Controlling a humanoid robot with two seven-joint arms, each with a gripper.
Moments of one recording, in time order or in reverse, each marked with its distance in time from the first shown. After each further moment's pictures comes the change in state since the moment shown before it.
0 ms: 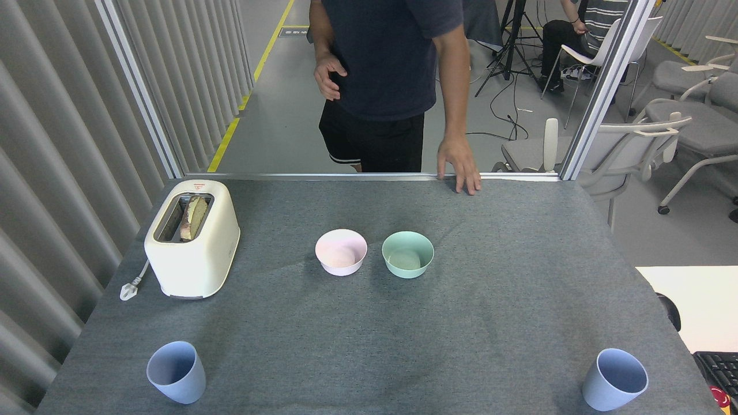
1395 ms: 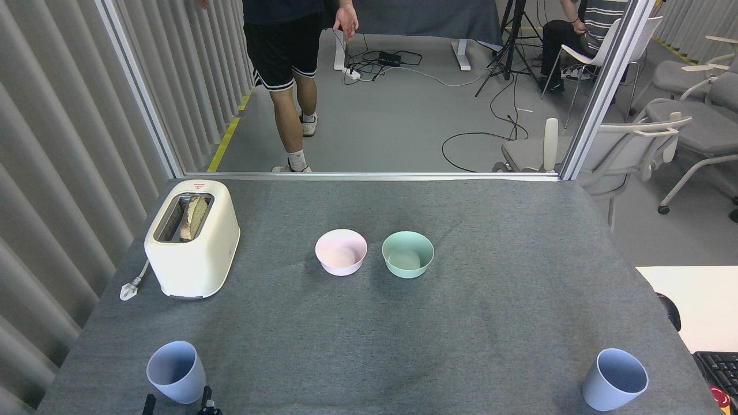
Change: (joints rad) left arm -0.244 -0.016 -0.043 0.179 0.009 0.230 -0.125; right arm -0.009 0.004 0.011 0.013 0.032 -0.001 -0.003
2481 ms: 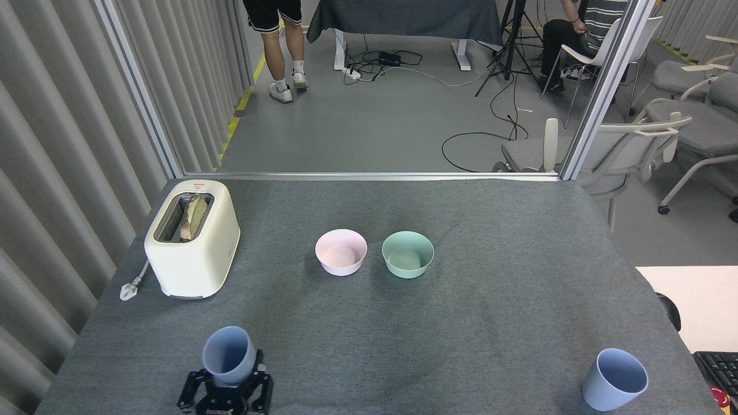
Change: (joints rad) left arm -0.145 -0.032 -0.205 0.013 -0.024 -0.038 0.004; right arm 0.005 0.003 0.015 0.003 0.033 0.001 -0.001
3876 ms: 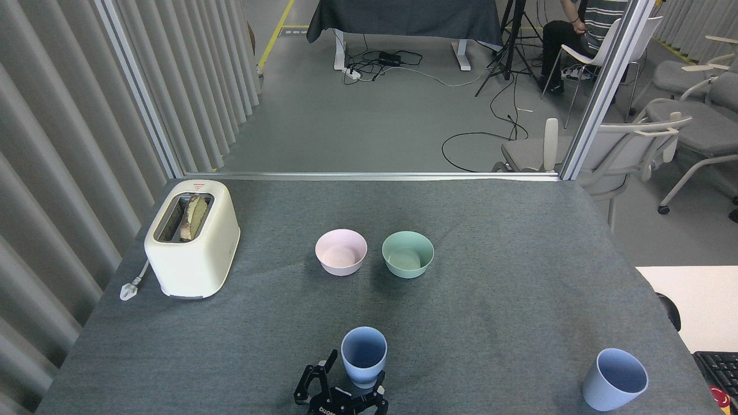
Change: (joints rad) left arm -0.135 -0.165 -0.272 0.194 -0.155 -0.014 0.002; right arm 0.000 0.000 0.064 0.000 0.006 0.063 -0.003
